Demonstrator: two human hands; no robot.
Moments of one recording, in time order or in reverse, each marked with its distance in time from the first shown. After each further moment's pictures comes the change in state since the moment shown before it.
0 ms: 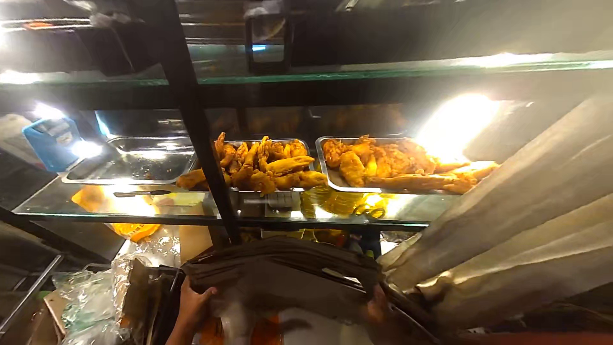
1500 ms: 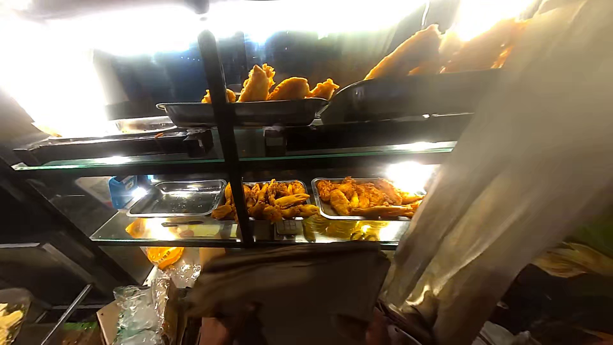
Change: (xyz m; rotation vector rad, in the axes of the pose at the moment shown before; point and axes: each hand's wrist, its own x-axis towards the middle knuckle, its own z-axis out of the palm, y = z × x) left_hand -0.084 0.169 0.010 -0.158 -0.063 0.093; right_hand -0.047 -0.163 -0.003 0.388 -0.117 -0.075
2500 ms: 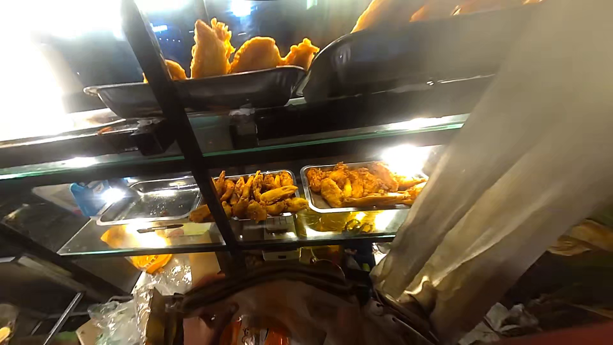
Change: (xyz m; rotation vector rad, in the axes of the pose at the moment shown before) left_hand 0.024 -0.022 -0.004 0.254 0.007 0.177; right_hand 0.037 0.058 0.018 -0.091 -0.041 -0.216
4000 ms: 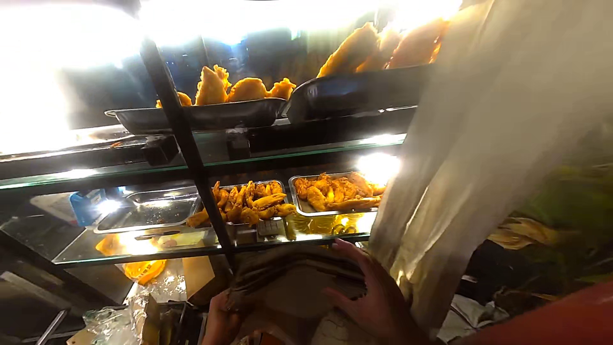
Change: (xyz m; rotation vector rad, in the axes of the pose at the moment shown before) left_hand 0.017 -0.043 0.038 0.113 -0.305 0.161; right_hand 0.050 -0.074 -0.073 -0.704 -0.053 -0.257
